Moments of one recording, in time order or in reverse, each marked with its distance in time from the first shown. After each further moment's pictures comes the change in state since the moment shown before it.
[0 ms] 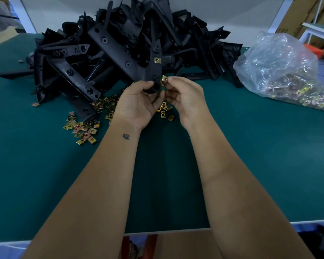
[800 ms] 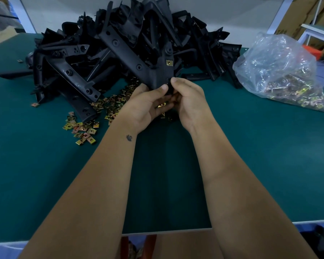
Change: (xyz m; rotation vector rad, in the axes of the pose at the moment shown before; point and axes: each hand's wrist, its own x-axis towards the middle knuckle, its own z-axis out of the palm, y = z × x) left_hand -0.002 -0.005 0.009 0.367 0.026 -0.034; right_hand -0.002 -0.002 -0.004 0.028 -0.040 0.023
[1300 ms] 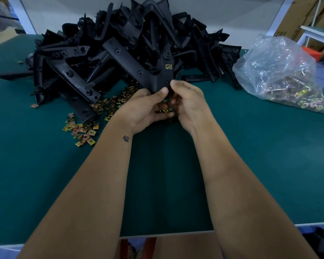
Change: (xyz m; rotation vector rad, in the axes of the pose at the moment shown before) left_hand -0.006 0.007 0.000 0.170 -0.047 -0.073; right_hand -0.001 0.000 -0.003 -0.034 -0.010 0.026
